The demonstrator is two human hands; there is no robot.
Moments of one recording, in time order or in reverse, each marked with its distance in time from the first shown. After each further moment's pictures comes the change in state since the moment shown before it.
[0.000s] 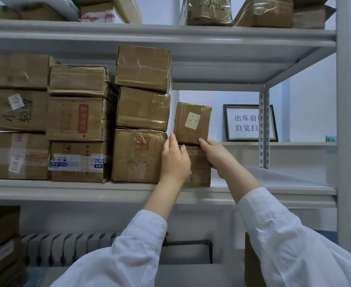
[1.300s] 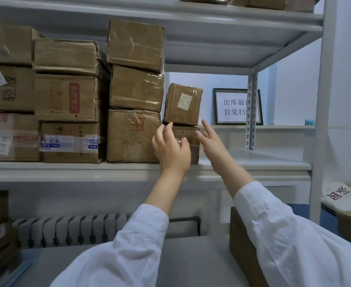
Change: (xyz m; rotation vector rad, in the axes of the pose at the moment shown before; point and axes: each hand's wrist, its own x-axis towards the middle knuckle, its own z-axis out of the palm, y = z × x) left_hand -0.038 0.003 0.005 -0.014 0.181 0.004; right_hand -0.031 0.026 0.006 0.191 0.072 -0.168
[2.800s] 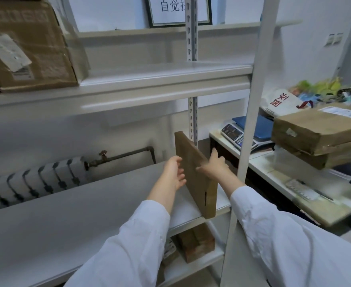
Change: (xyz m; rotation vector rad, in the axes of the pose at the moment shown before) left_hand -0.206 -0.060 0.214 -0.445 -0.703 -1.466; right_hand -0.106 0.257 -0.201 -0.774 0.109 0.907
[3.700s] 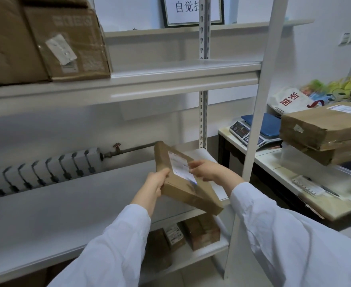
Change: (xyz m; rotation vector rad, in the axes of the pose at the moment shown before) left_hand -0.005 -0.031 -0.094 0.202 0.136 0.087; right_hand -0.064 -0.015 0.016 0.080 -0.444 -0.187
